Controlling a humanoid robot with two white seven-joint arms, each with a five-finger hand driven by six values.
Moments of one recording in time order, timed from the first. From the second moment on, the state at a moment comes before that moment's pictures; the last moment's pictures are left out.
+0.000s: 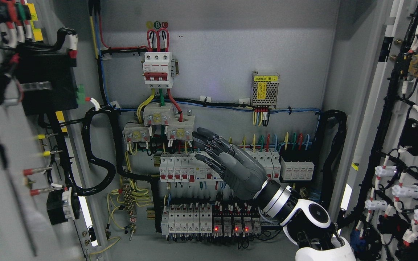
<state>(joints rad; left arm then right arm) 0.00 0.00 -0.15 0.00 0.32 -0.12 -0.25 -0.72 0.05 0.16 -1.42 -0.47 0.25 0.64</state>
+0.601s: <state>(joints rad) 0.00 0.00 -0.15 0.00 0.32 -0.12 -0.25 -0.57 0.02 0.29 -1.53 -0.47 0.30 0.64</state>
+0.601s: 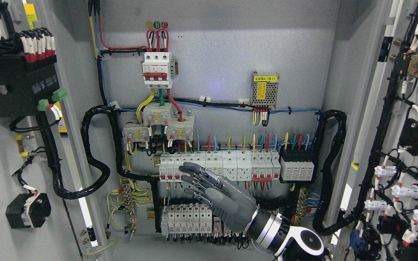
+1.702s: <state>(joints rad) 0.00 0.00 -0.15 0.00 0.33 -0.12 -0.25 -0.54 0.10 0.71 -1.59 -0.47 0.29 0.63</state>
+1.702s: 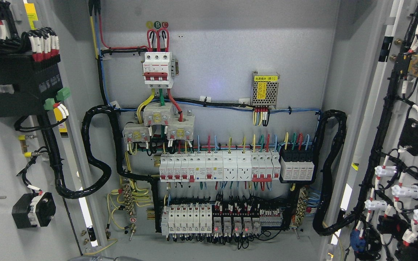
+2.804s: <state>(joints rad) 0.00 0.00 -0.15 0.00 0.33 -0.12 -0.25 -0.61 0.15 0.87 -1.59 -0.54 0.30 0.45</state>
